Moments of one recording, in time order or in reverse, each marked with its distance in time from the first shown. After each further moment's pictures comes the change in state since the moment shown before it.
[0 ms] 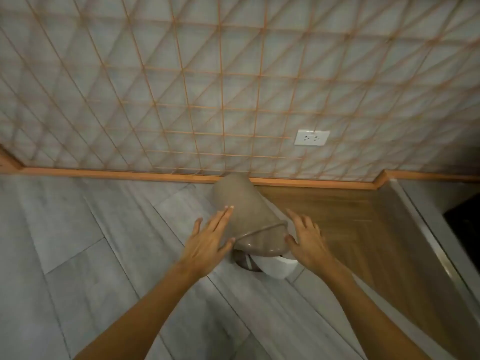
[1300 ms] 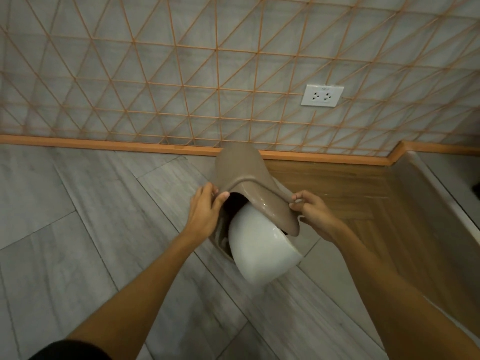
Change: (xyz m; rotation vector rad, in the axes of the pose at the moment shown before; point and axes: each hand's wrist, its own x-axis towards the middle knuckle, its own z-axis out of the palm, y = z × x) left_hand 0.036 -0.035 0.122 -0.597 0.309 -0.290; right_hand 0.066 0.076 0.094 0.823 -0.088 0.177
